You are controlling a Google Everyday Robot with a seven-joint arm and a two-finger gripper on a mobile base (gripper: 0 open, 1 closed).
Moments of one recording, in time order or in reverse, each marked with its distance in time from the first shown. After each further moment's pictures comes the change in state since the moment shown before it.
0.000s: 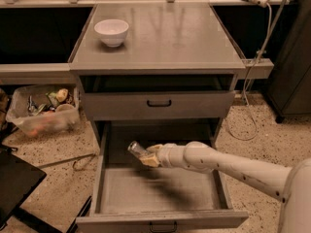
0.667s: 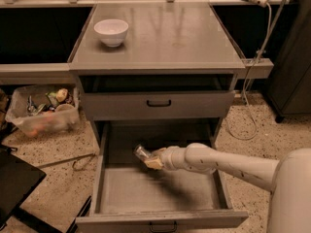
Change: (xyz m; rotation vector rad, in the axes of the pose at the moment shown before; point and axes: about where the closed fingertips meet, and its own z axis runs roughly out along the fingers) arm 0.035 -0.014 0.004 0.027 0.084 0.071
